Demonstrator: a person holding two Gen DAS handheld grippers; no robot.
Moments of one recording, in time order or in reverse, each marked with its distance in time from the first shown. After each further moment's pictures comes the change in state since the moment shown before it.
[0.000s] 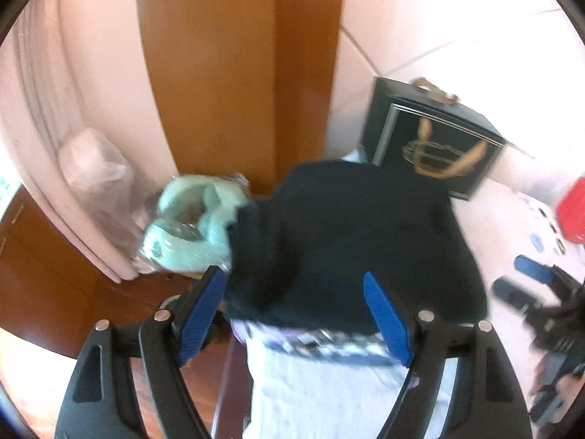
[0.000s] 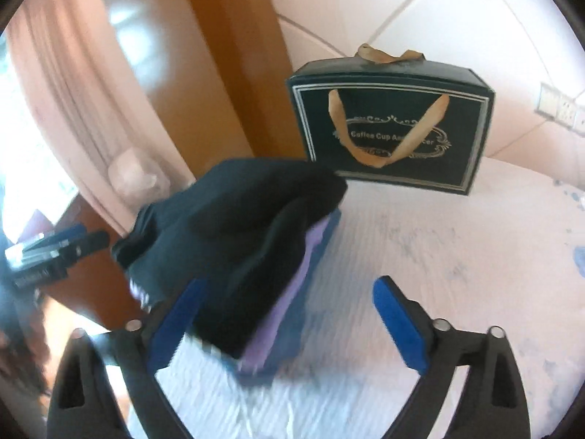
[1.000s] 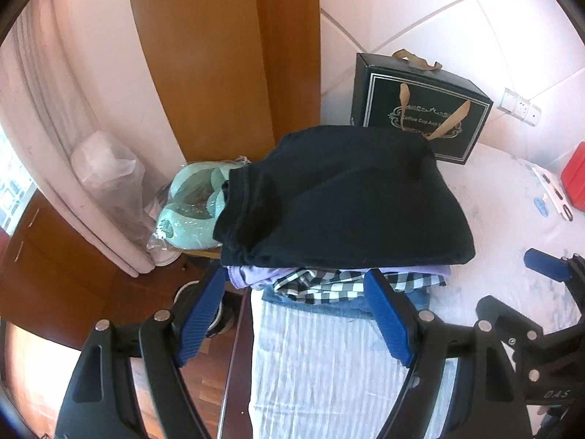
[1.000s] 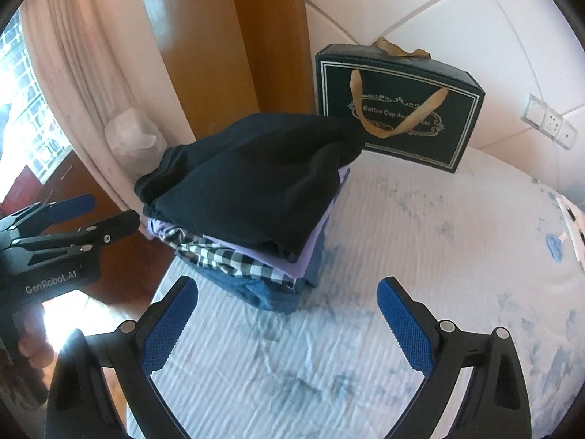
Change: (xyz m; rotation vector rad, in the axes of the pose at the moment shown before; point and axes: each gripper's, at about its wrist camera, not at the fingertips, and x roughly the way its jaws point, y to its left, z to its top) left arm -0.024 -0.023 -0.039 0.055 0.037 0.086; right arm -0.037 0.059 -0.023 -0.062 0.097 -0.072
